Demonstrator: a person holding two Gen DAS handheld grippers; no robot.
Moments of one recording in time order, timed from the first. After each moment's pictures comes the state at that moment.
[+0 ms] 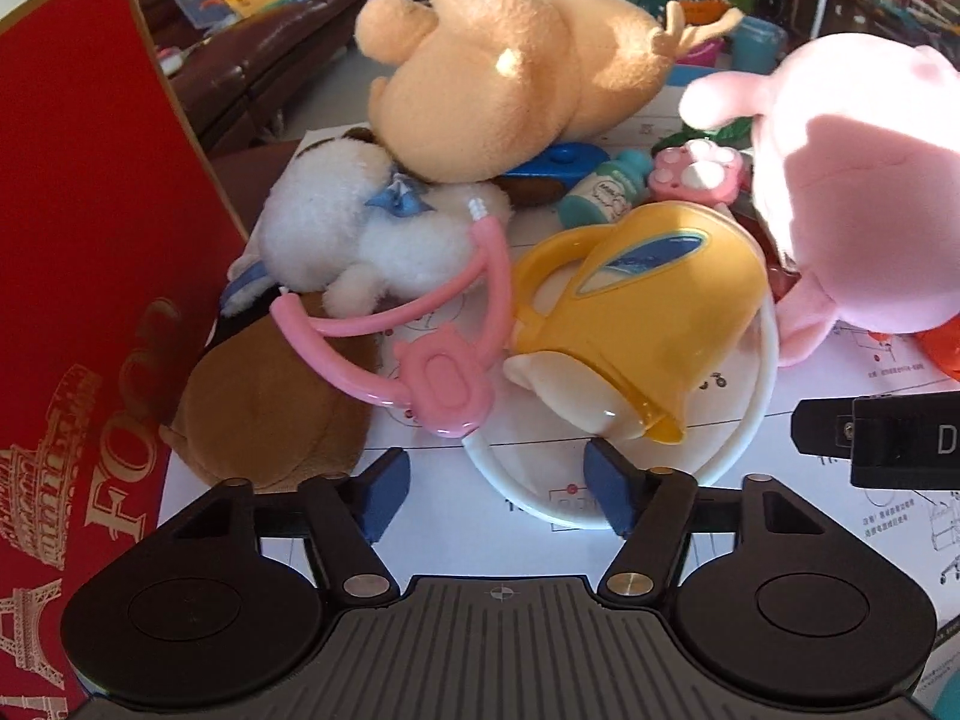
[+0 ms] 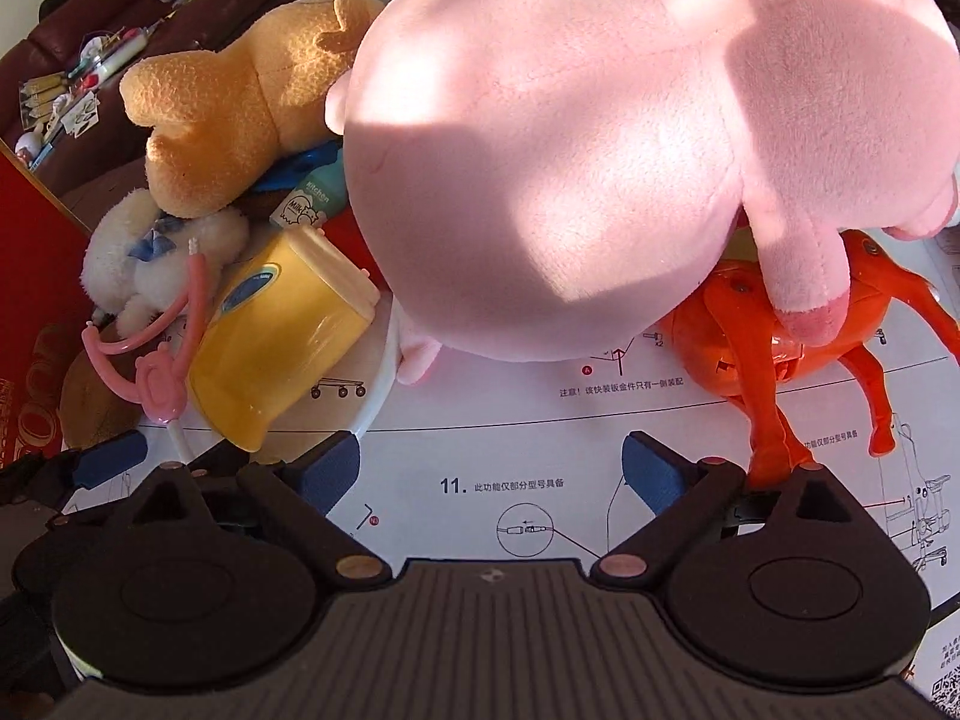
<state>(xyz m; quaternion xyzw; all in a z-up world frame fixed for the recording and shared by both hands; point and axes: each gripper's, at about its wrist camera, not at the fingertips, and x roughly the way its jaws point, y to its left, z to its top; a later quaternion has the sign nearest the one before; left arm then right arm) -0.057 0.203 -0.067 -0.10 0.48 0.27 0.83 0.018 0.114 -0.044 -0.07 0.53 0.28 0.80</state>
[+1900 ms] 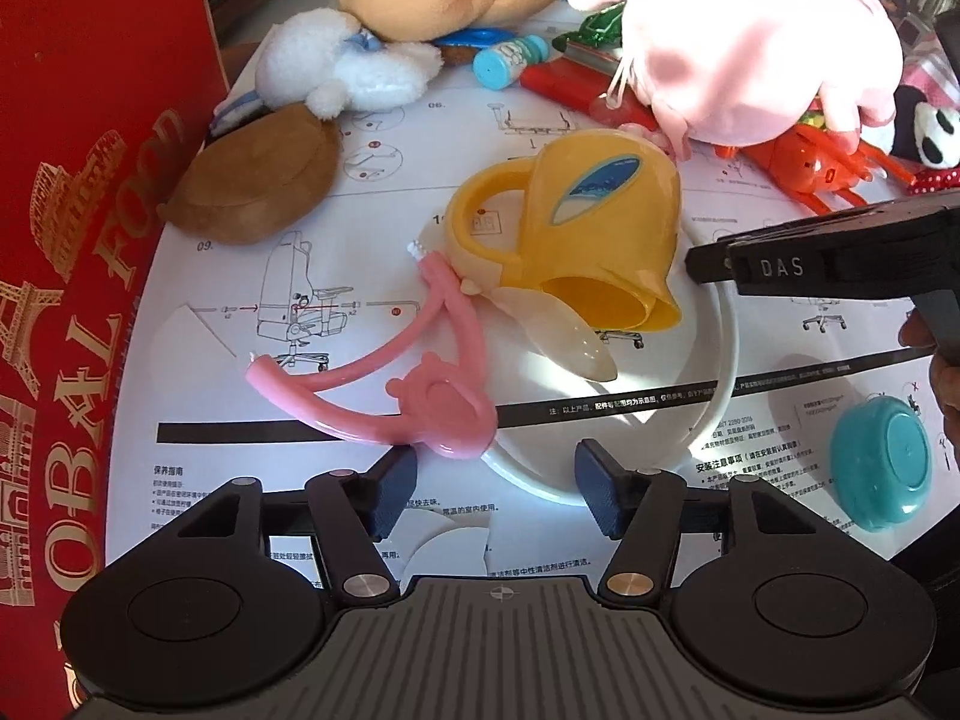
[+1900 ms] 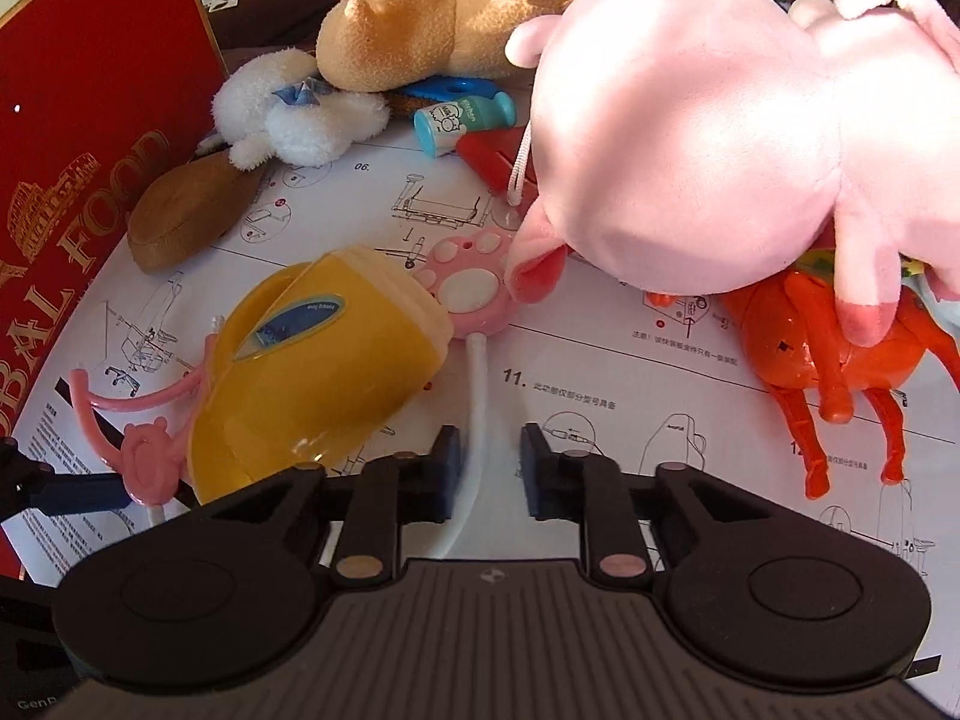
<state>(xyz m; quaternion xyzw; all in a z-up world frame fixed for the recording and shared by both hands) -0.157 0.141 -0.051 -0.16 0.51 0.19 0.82 -0.041 0.095 -0.045 -0.19 0.46 0.39 0.77</state>
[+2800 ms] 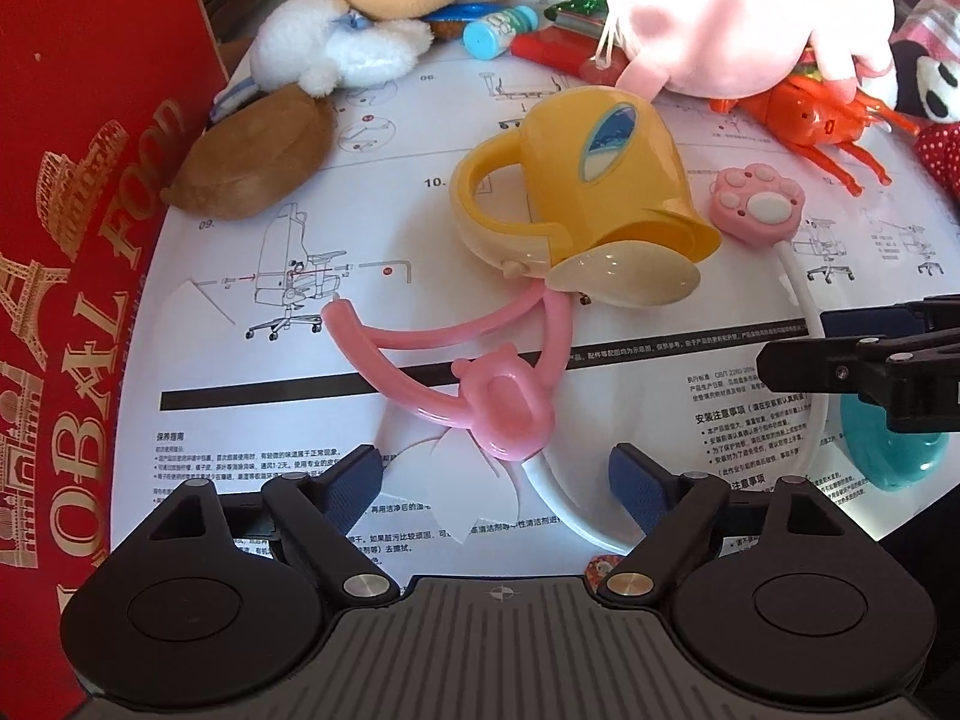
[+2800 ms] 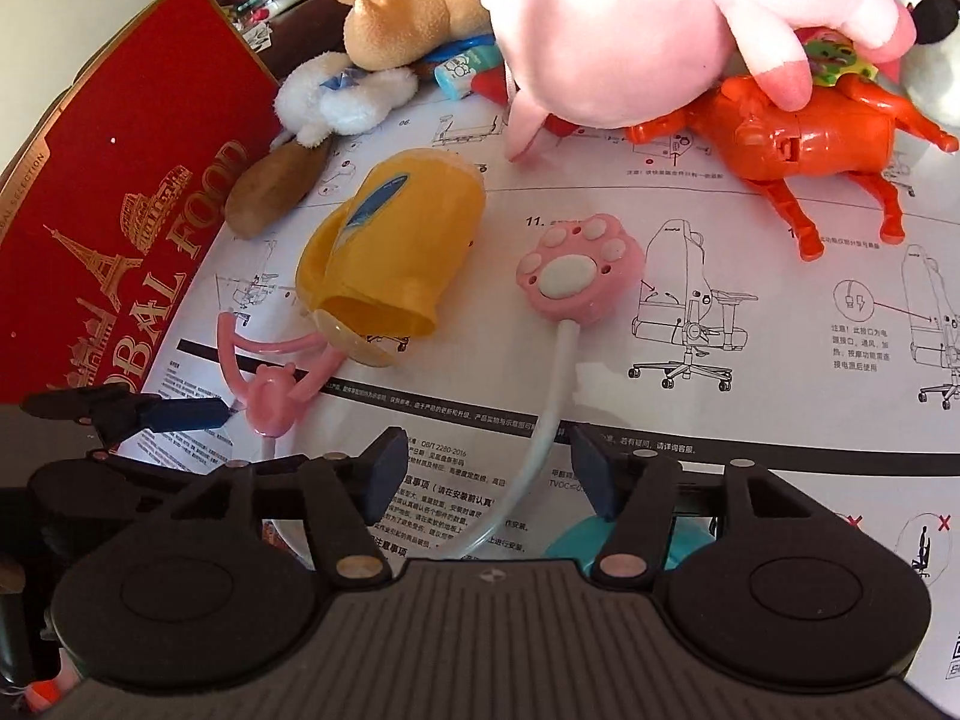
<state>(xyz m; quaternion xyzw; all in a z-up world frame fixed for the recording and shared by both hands) -0.160 0.122 -0.058 -0.13 0.54 0.20 0.81 -0.069 0.015 -0.046 -0.07 0.52 0.44 0.72</state>
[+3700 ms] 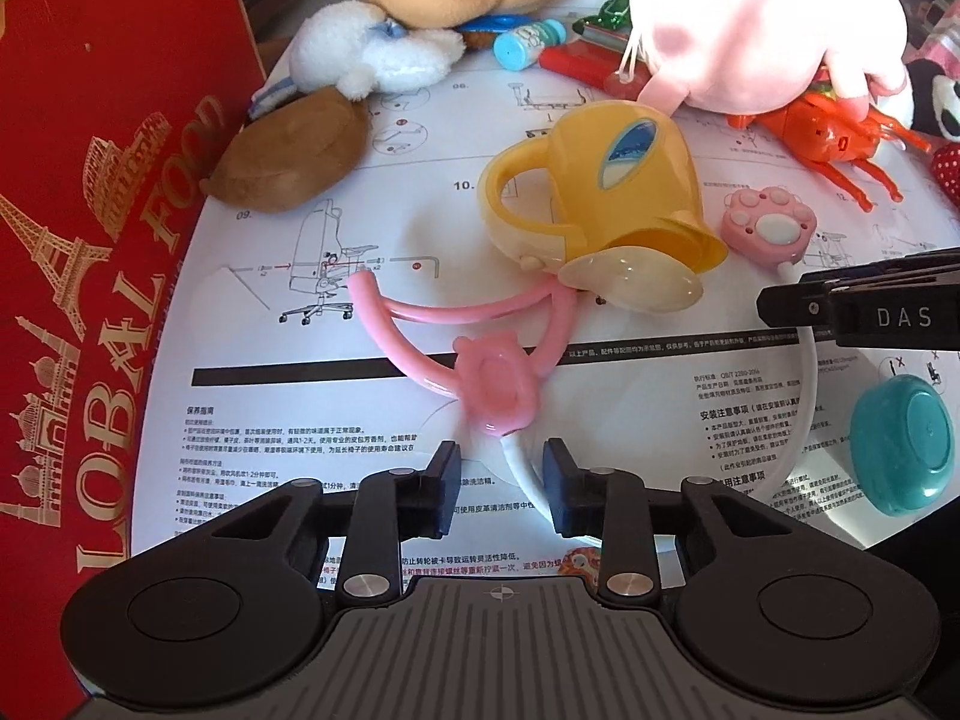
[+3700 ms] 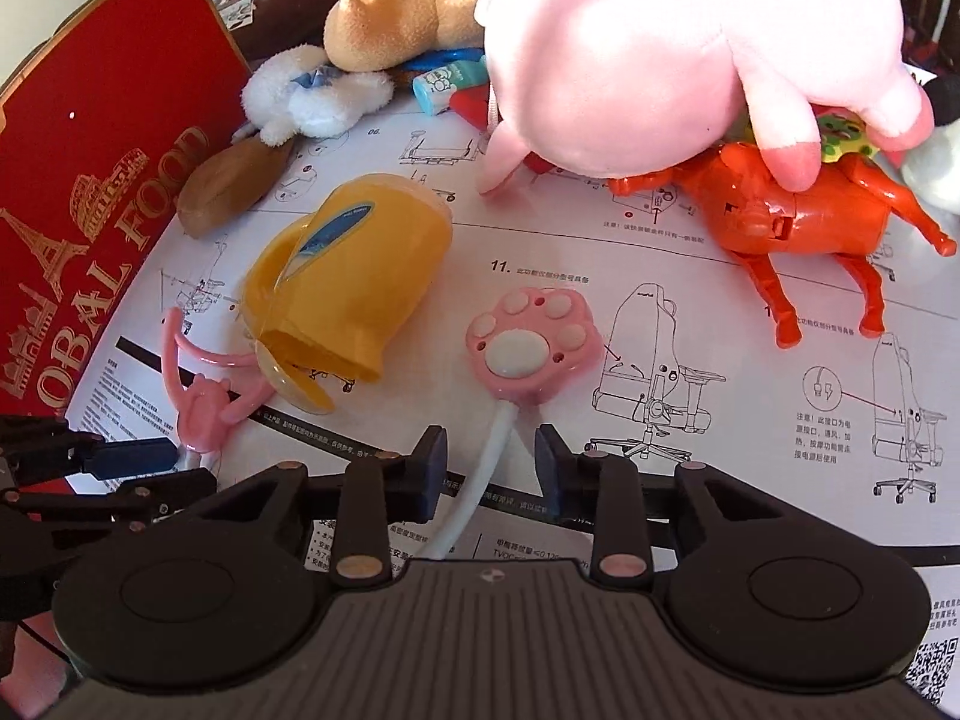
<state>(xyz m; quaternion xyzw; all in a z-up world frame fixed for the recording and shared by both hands) -0.170 0.115 -0.048 -0.13 0.53 0.23 0.81 -0.056 0.036 -0.044 -0.14 0.49 0.42 0.75</state>
